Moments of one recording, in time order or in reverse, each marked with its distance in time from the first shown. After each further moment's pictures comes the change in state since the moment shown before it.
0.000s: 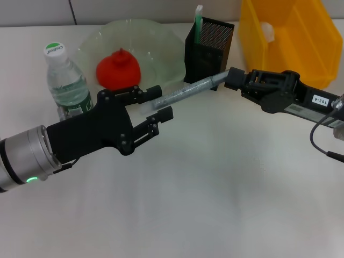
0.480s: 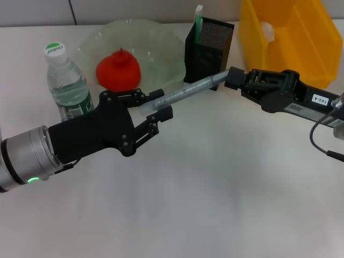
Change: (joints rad) left arm -0.004 0.000 0.009 -0.001 -0.001 0.000 0.001; right arm 0.002 -0.001 0.000 0.000 0.000 0.004 0.005
